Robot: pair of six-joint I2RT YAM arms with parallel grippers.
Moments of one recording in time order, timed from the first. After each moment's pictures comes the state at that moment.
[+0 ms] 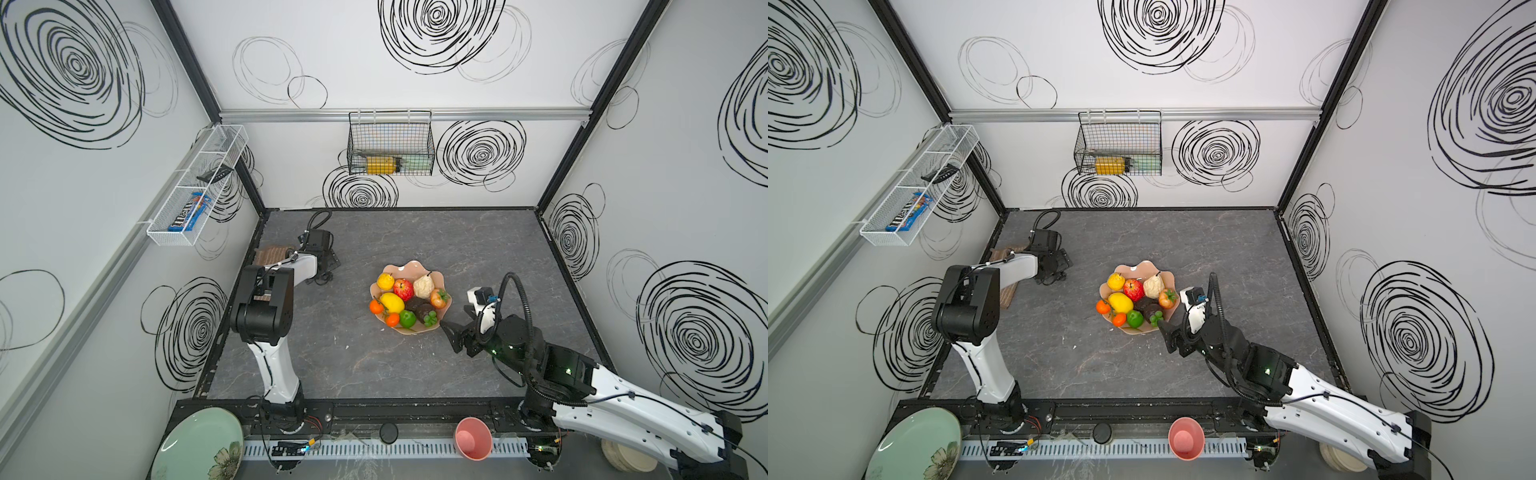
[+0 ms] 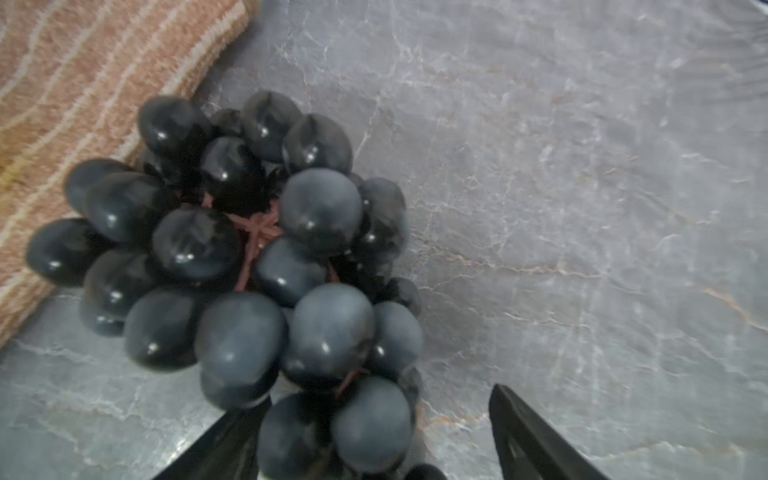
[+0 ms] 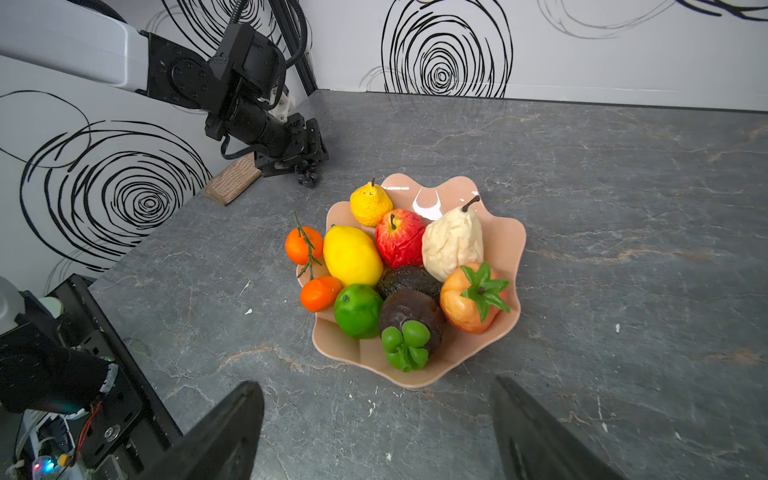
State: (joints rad) left arm -0.05 1.93 1.16 -0.26 -0.19 -0.63; right arm 1.06 0.60 0.55 -0.36 0.34 0.43
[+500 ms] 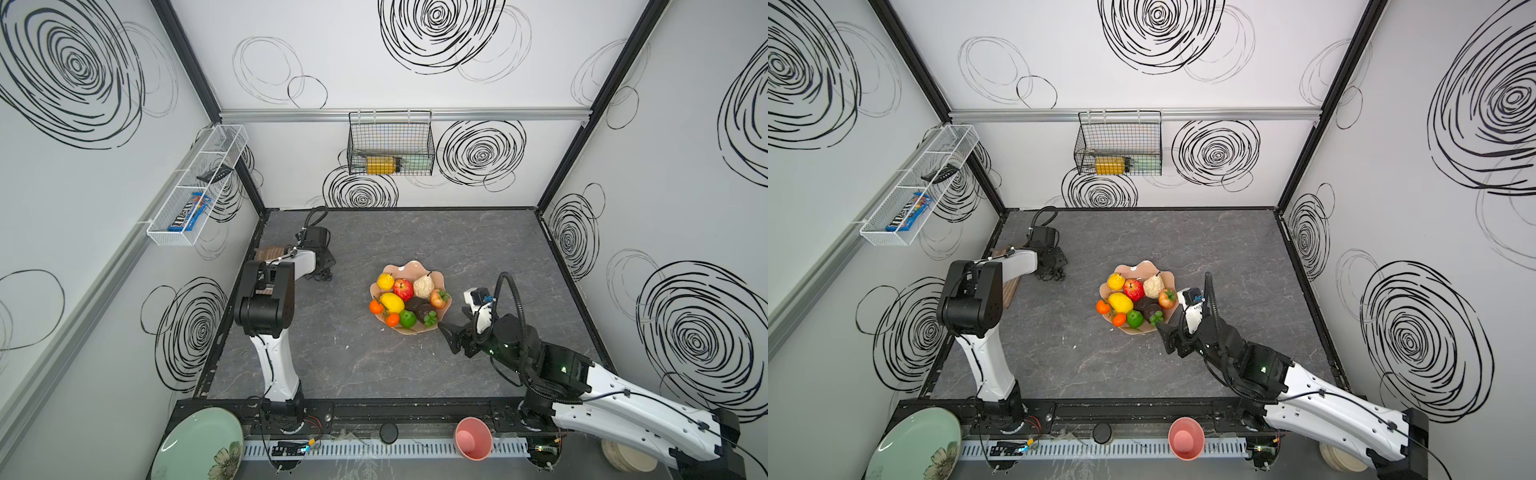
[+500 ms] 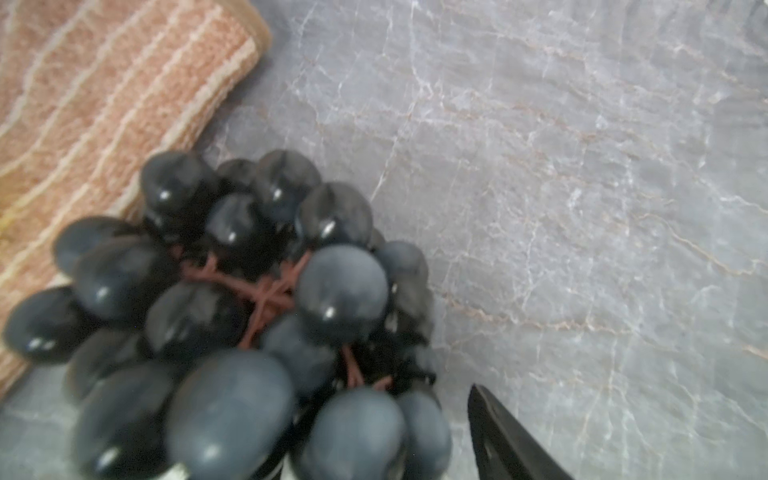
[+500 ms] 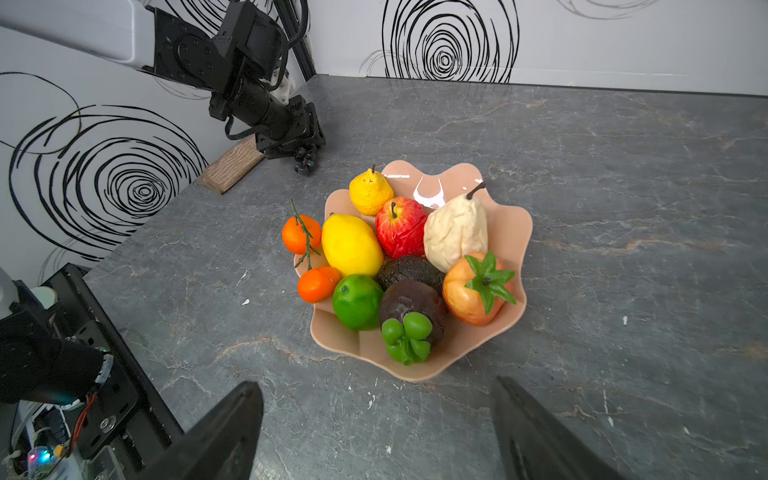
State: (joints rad) left arm -0.03 2.01 1.24 -0.26 -0.20 -0.62; right arm 1.05 0.63 0.54 -0.35 0.32 0.43
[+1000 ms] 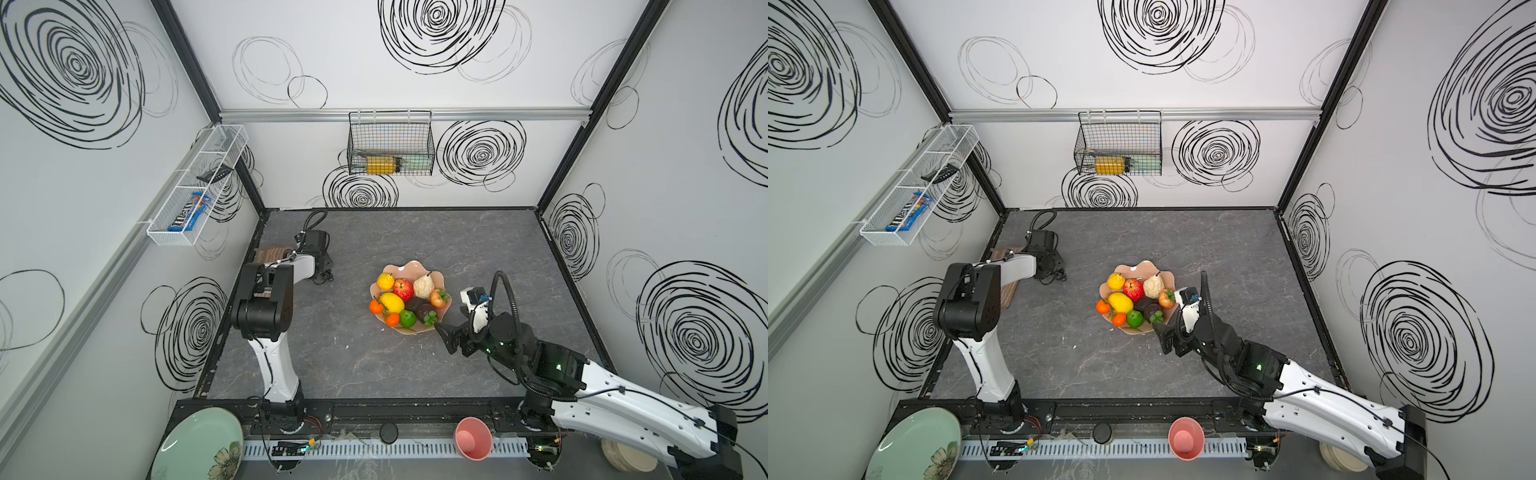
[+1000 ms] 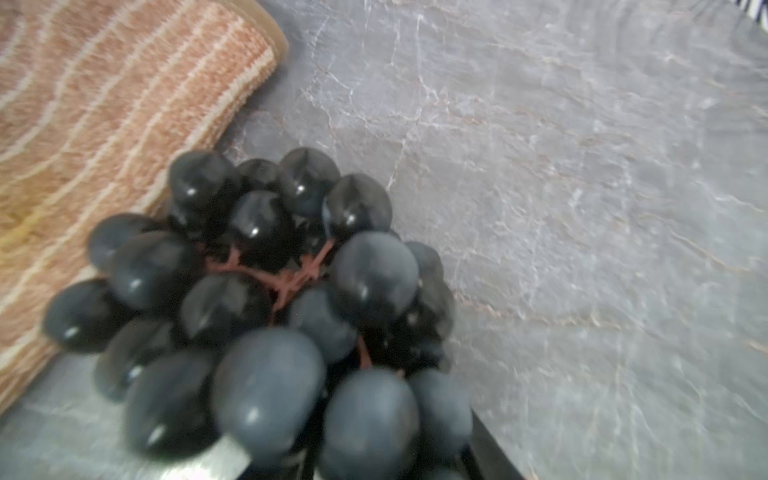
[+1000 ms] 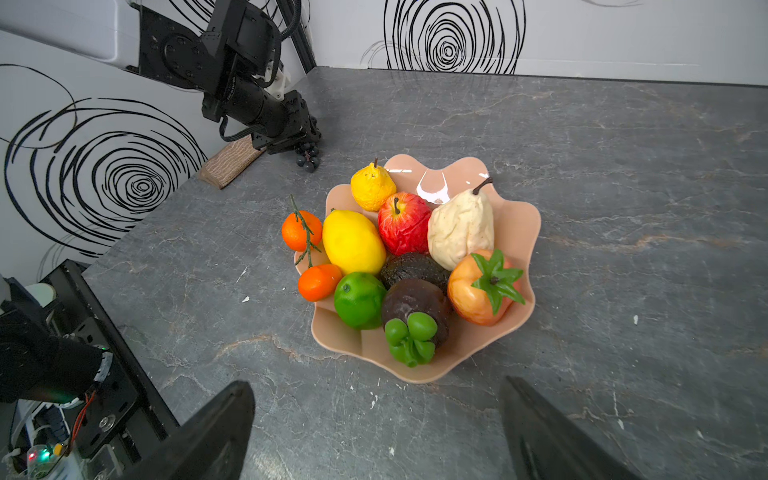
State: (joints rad) left arm -0.04 1.92 1.11 -0.16 -0.22 -0.61; right arm 1.05 0.66 0.54 -0.33 0.30 0.44
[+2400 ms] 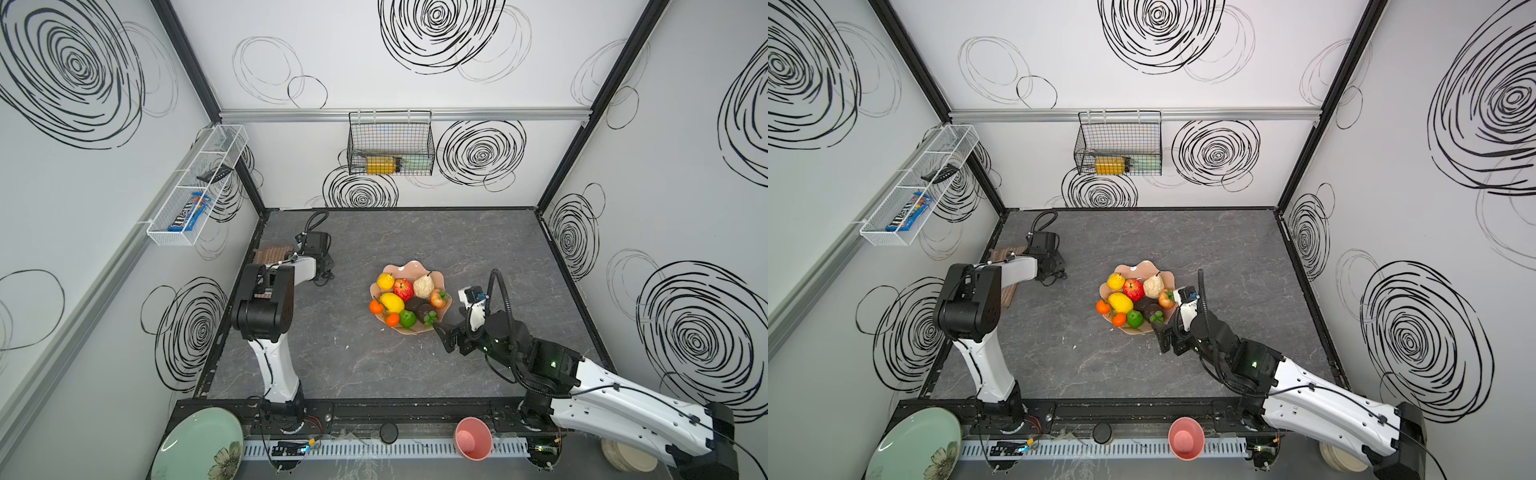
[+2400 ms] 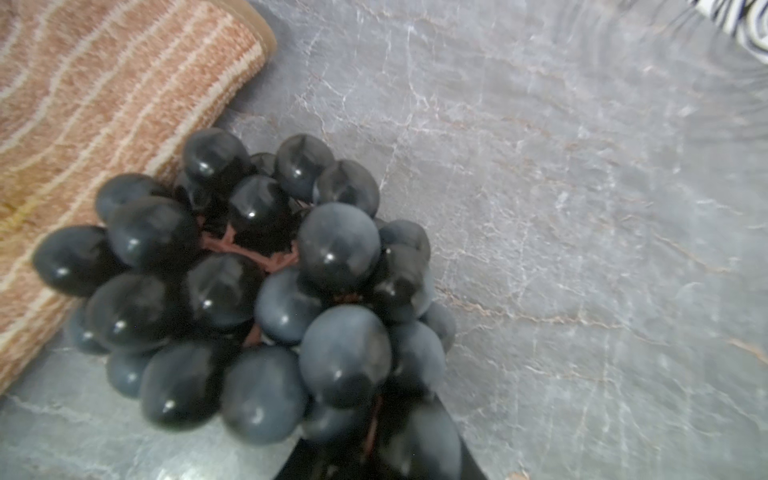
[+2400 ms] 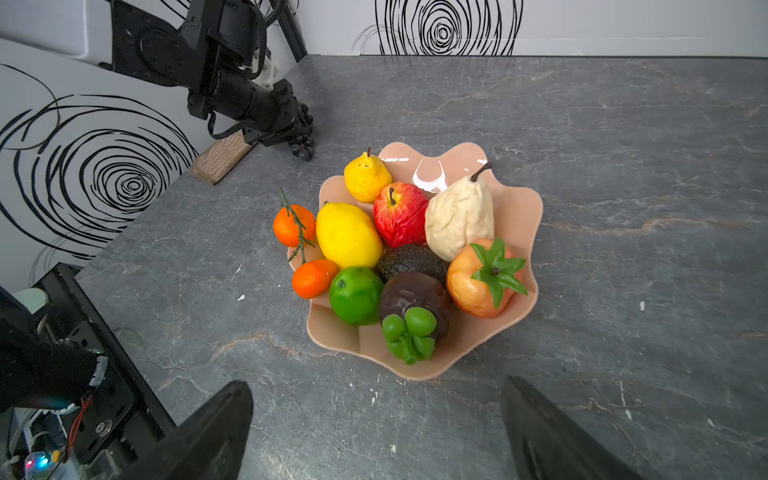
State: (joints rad) left arm -0.04 1.93 1.10 -0.11 -0.23 -0.62; right arm 1.03 0.70 0.54 -0.33 0.29 0.47
